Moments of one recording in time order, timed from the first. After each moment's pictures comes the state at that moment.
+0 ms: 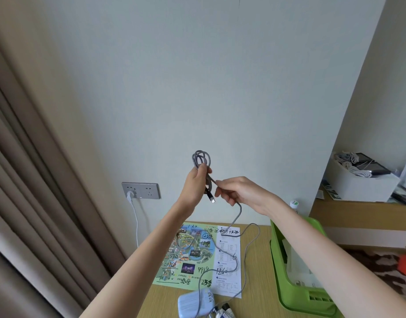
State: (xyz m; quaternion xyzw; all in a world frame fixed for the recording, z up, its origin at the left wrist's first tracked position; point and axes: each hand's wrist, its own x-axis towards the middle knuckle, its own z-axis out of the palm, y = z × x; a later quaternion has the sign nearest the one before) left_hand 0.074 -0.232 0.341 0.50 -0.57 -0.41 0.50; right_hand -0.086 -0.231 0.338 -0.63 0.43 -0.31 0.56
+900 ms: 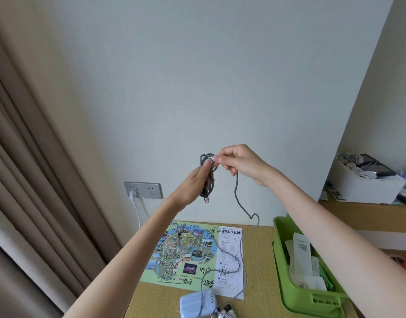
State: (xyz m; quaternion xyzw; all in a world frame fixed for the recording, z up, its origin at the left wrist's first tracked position) left_hand 0.094 -0.229 0.358 0.47 -0.69 -0.40 0.39; right_hand -0.076 -0.253 0.396 -0.73 0.43 -0.37 0.38
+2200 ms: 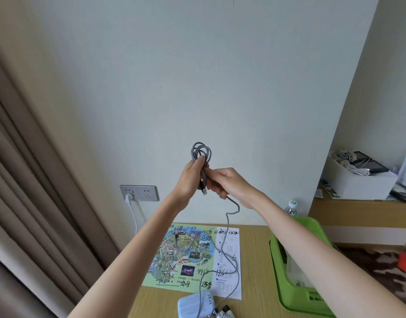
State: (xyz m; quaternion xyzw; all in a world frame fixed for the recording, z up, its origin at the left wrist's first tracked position) left_hand 0.078 -0.230 0.370 0.46 -0.59 -0.45 0.48; right_hand -0.060 -0.239 0.349 -0.67 0.41 -0.39 0.48
